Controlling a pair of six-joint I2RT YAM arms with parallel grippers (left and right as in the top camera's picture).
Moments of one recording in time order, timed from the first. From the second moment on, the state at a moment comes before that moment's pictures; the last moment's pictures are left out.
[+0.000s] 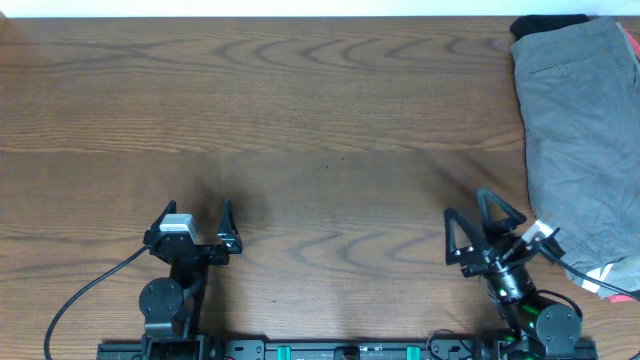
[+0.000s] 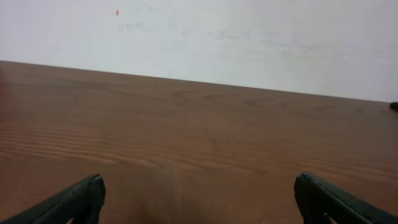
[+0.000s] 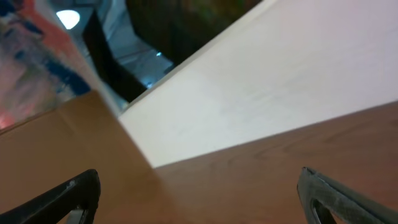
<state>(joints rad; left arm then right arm) 0.01 0.01 0.02 -0.11 0.07 -0.14 0.05 0.05 0.05 0.28 -0.39 0.71</state>
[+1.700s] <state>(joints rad) 0.01 0.01 0.02 -0.11 0.07 -0.14 -0.07 2.21 1.59 -0.25 0.51 -0.20</state>
